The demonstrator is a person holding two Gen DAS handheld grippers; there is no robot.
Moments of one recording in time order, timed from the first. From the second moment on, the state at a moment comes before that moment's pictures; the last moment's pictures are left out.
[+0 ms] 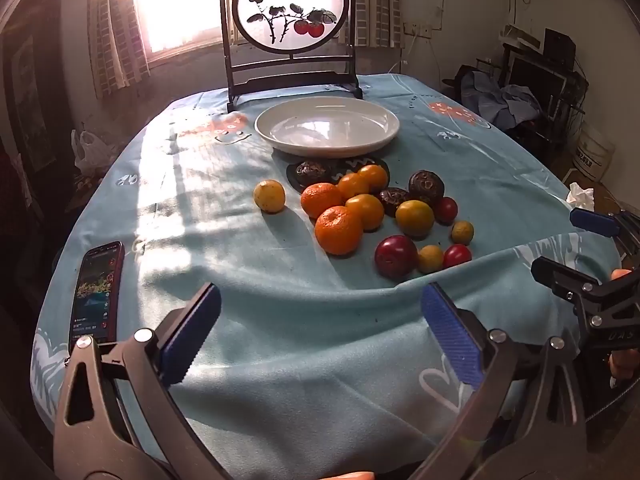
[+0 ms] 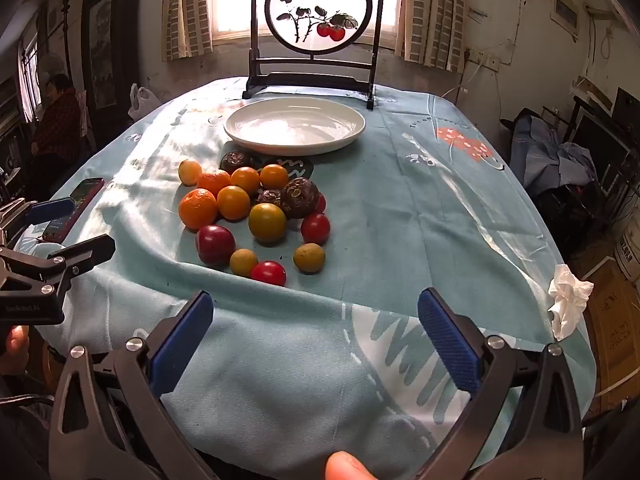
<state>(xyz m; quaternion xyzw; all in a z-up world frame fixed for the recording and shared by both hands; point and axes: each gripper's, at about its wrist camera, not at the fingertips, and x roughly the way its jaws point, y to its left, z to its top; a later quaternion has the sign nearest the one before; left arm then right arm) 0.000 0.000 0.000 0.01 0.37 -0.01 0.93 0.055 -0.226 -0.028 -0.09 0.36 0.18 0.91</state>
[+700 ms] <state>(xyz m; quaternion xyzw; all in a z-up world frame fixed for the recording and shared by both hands) 0.000 -0.003 -0.009 0.01 0.37 0.00 0.93 0.054 -0.222 -0.025 -0.09 0.36 0.18 0.91</state>
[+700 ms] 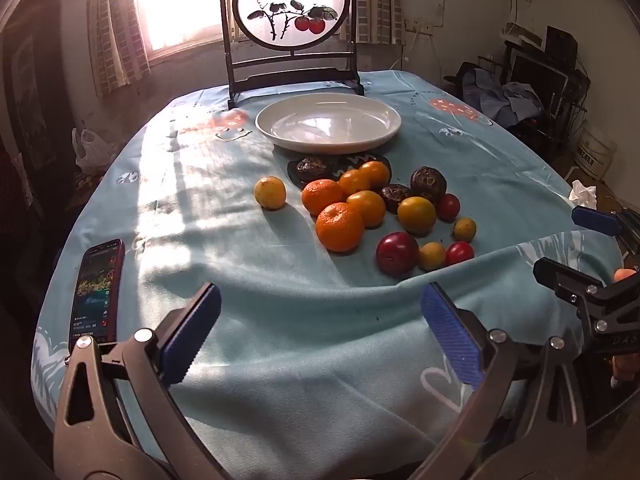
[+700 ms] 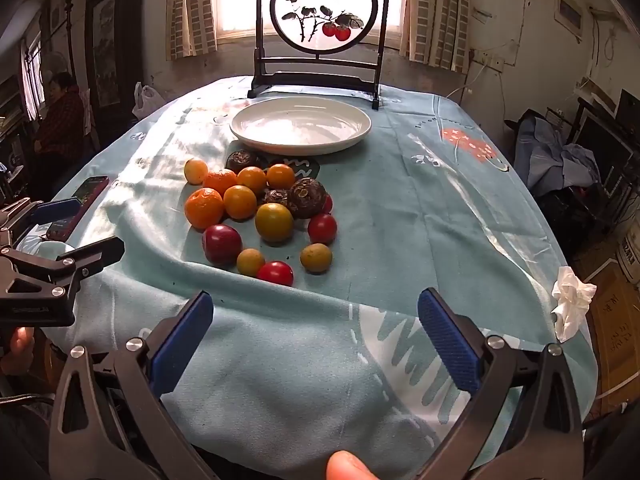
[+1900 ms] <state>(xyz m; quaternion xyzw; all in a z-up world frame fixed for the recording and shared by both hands) 0.003 0.001 -0.009 0.02 0.38 0.00 0.93 0.050 -0.219 -0.027 -0.09 0.36 0.19 0.91</state>
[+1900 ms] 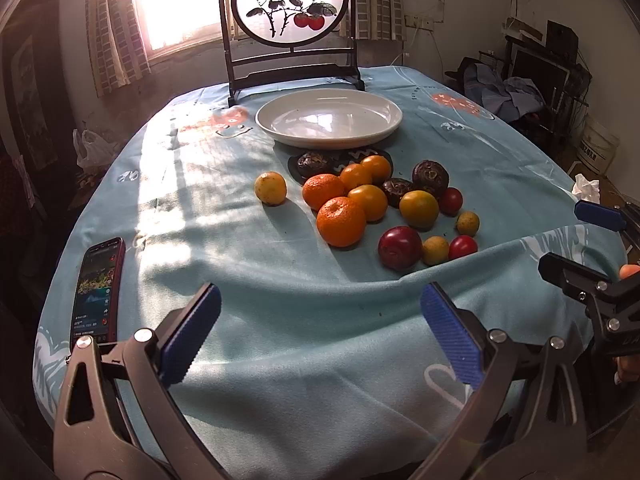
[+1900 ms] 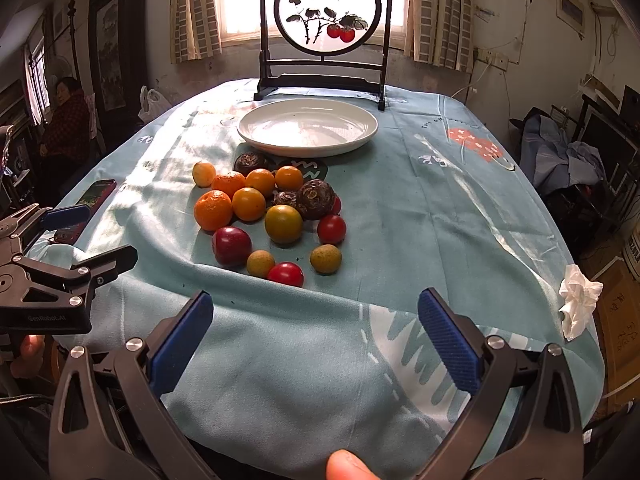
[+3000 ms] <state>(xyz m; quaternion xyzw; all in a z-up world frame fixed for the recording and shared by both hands) 0.008 0.005 -0.020 0.02 0.39 0.00 0.92 0.051 -0.217 -0.030 -0.07 0.37 0.21 0.90</state>
